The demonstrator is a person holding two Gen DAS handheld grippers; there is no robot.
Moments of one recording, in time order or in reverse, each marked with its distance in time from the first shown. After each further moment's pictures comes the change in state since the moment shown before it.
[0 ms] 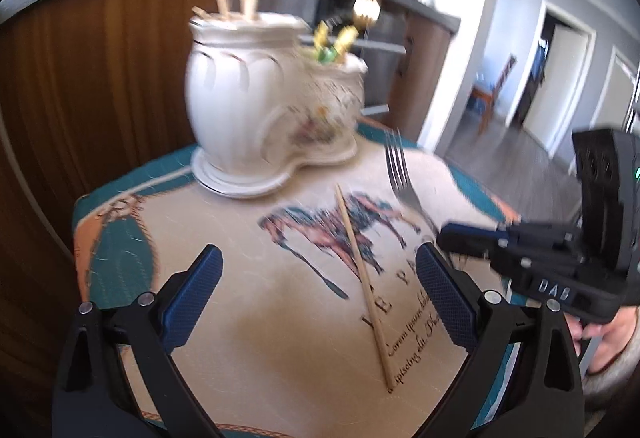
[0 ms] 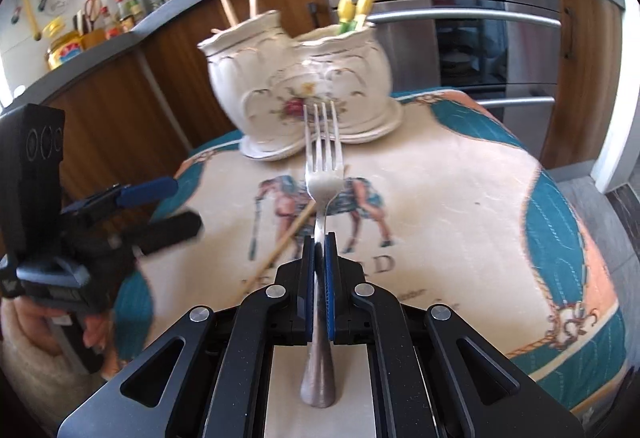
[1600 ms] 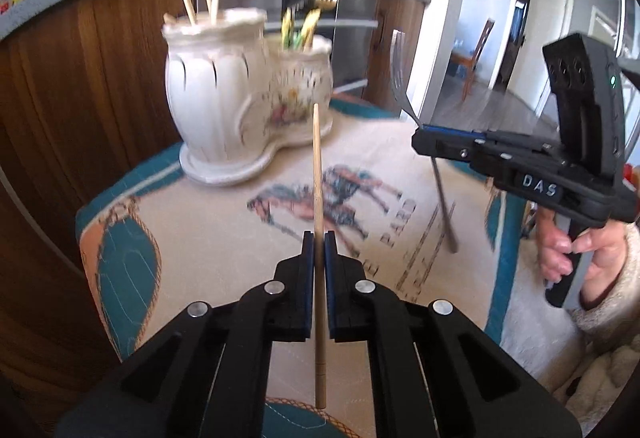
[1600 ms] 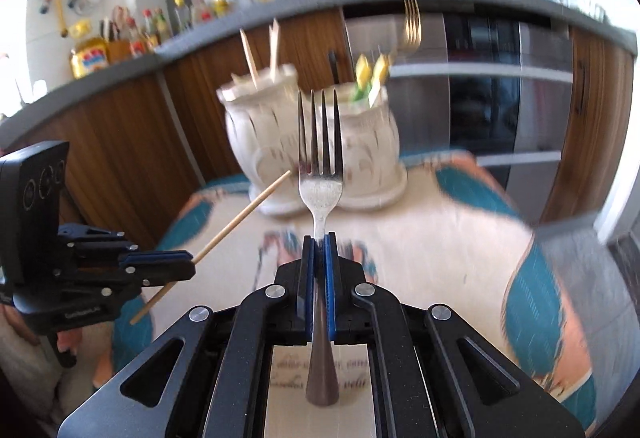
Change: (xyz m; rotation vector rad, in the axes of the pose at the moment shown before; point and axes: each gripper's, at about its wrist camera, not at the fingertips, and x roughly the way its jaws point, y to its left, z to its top) left arm -0.045 0.005 -0.011 0.089 0.009 -0.043; right arm -0.025 0.005 0.026 -0.121 -0.178 0.039
